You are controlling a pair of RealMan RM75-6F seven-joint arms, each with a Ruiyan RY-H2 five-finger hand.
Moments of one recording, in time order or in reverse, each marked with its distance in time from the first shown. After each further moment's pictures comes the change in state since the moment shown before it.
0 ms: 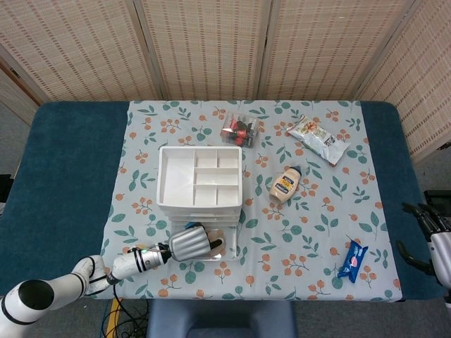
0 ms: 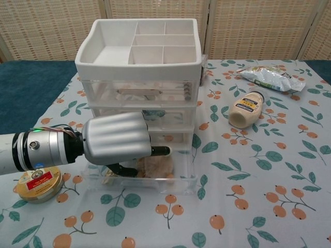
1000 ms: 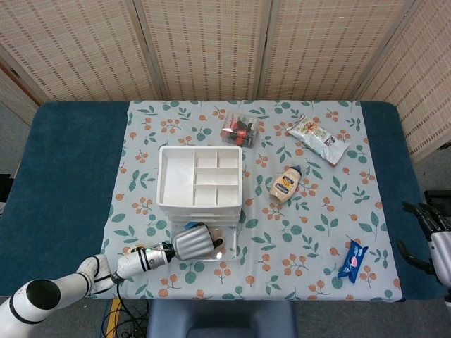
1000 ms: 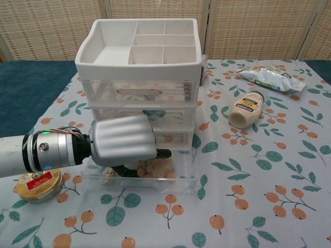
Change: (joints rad) left arm -0.017 -0.033 0.009 0.034 -0.029 -0.025 -0.023; right arm 0.003 -0.003 0.003 0.006 0.008 -0.010 0.004
